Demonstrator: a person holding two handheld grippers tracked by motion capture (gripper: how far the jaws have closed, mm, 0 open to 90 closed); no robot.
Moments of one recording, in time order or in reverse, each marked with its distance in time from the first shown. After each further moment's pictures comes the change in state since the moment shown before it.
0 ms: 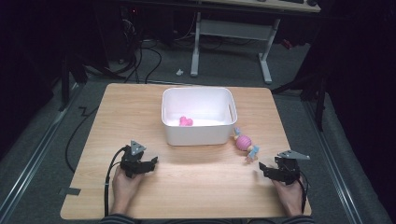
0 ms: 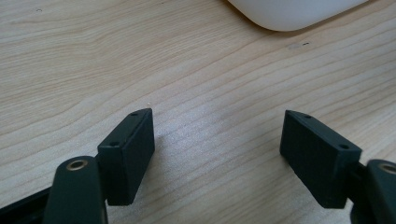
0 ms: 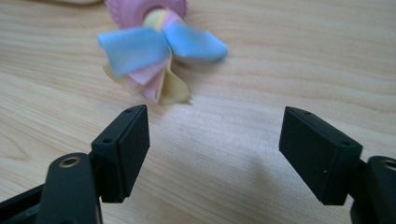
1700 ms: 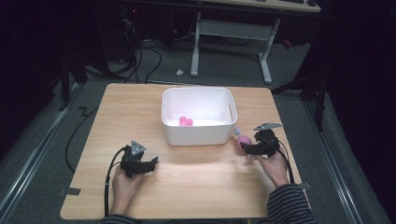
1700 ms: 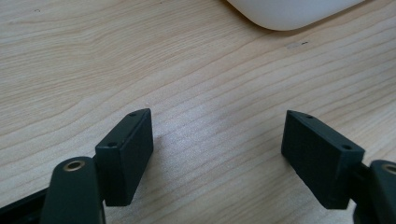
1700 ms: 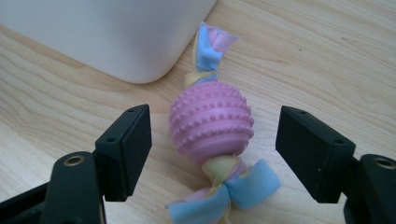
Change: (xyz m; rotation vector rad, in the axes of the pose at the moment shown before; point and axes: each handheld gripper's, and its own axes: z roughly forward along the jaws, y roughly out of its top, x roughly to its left) left arm 0.000 0.000 0.000 0.004 -0.003 0.006; right arm 0.037 0.097 0.035 0.081 0.066 -0.173
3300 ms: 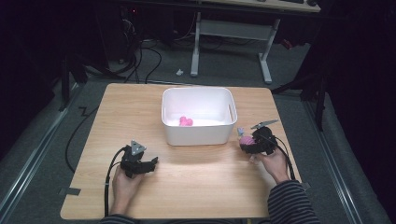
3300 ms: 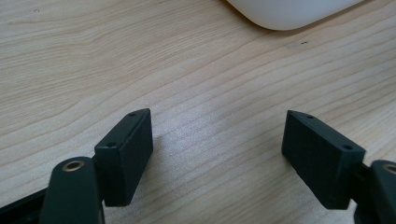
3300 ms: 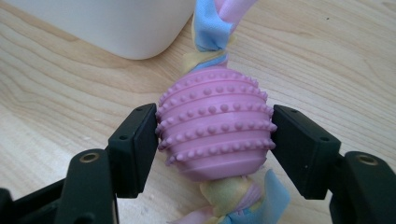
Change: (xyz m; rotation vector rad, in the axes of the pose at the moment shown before) left arm 0.000 0.000 0.000 -0.002 0.001 -0.002; right arm -0.009 0.004 0.013 0.125 0.066 0.002
